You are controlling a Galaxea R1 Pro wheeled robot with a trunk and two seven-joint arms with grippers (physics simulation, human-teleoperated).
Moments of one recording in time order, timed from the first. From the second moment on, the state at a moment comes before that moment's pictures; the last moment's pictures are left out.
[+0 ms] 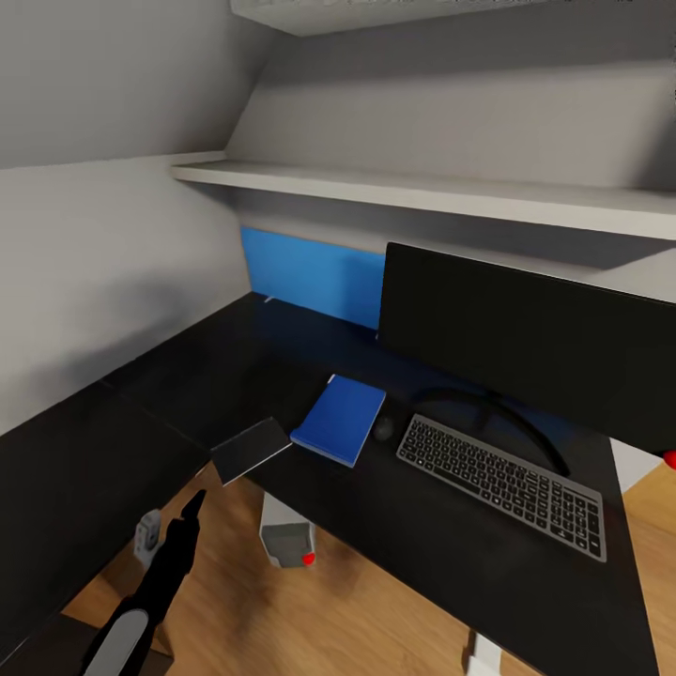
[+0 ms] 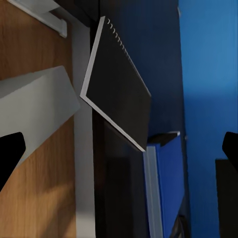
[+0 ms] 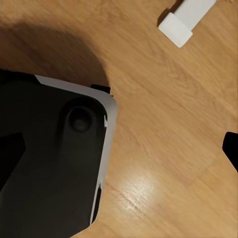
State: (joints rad) left arm -0.17 0.06 0.07 -1.14 1.35 0.03 -0.18; right arm 0.17 -0.19 0.19 -0.57 -0.08 -0.22 0.03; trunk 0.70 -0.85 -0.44
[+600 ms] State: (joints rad) left arm -0.18 0.06 0.07 -1.12 1.31 0.00 -0.22; right arm 0.17 -0.19 0.19 -0.57 -0.08 -0.21 0.03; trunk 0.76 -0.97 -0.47
